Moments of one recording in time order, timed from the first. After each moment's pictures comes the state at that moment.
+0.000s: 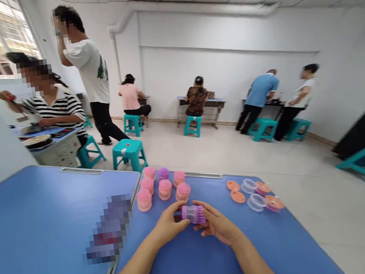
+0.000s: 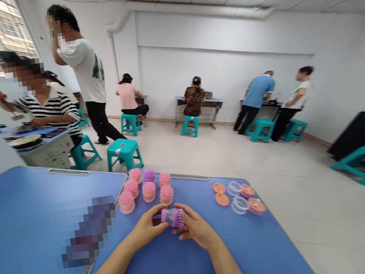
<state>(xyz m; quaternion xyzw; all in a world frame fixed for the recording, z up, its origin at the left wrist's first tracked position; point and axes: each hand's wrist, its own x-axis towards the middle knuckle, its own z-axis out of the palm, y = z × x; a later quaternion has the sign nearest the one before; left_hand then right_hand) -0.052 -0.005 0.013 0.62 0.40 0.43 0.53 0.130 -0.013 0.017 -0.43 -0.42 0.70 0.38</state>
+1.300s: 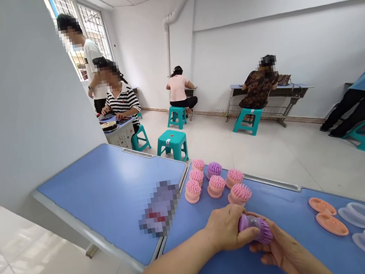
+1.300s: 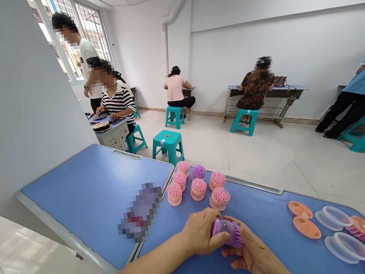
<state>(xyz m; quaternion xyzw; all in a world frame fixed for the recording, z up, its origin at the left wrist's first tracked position) -0.046 -0.012 0.018 0.82 0.48 0.26 0.19 0.116 -0.029 0.015 -0.46 -0.37 0.71 0.37</state>
